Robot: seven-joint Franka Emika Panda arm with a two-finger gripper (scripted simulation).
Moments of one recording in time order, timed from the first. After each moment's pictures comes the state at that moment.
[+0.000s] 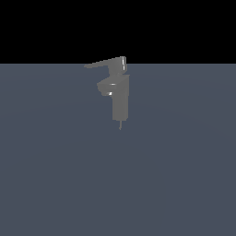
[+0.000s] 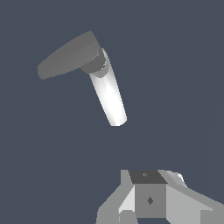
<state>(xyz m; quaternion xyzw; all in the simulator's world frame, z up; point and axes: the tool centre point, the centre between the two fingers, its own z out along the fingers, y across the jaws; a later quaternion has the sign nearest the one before) -0.105 0.025 0.493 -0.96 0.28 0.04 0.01</state>
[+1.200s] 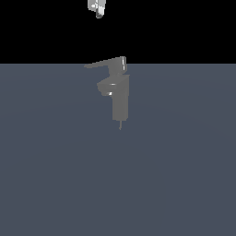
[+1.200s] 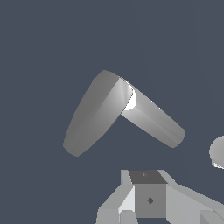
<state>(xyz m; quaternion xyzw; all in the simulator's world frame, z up) 0.045 0.052 0.421 -0.84 0.54 0.08 -0.01</state>
